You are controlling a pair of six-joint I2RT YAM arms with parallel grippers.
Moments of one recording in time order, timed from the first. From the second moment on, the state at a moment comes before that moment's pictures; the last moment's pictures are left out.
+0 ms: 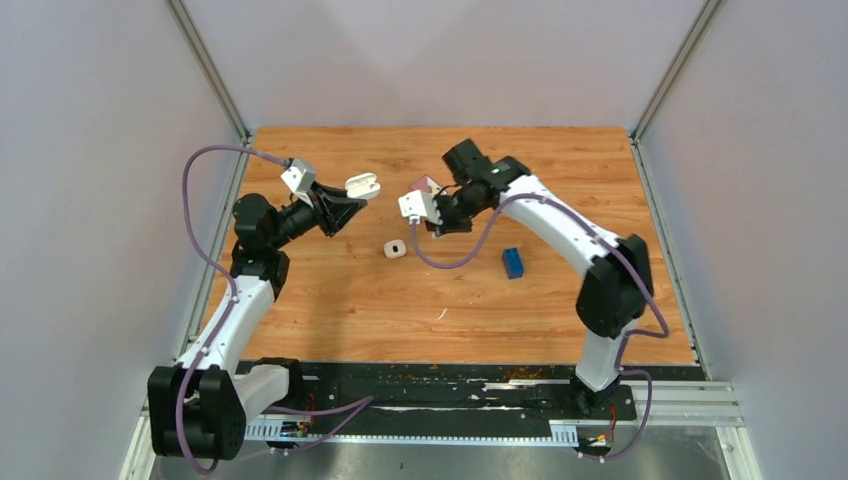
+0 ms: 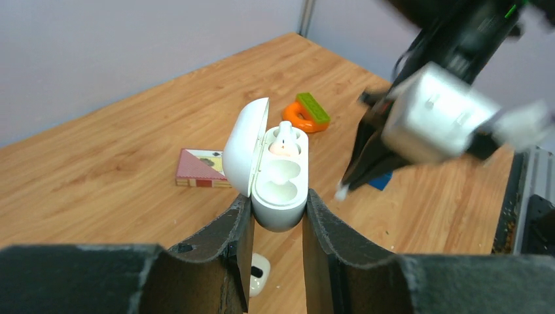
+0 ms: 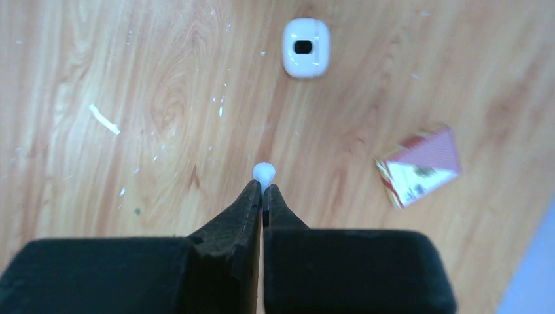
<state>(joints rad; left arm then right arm) -0.05 1.03 0.66 0.47 0.84 -0.24 0.67 1.91 1.68 -0.89 -0.49 -1.16</state>
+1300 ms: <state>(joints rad) -0.21 1.19 0.65 0.58 1.15 0.00 0.84 1.82 2.19 -1.13 -0.47 -0.72</state>
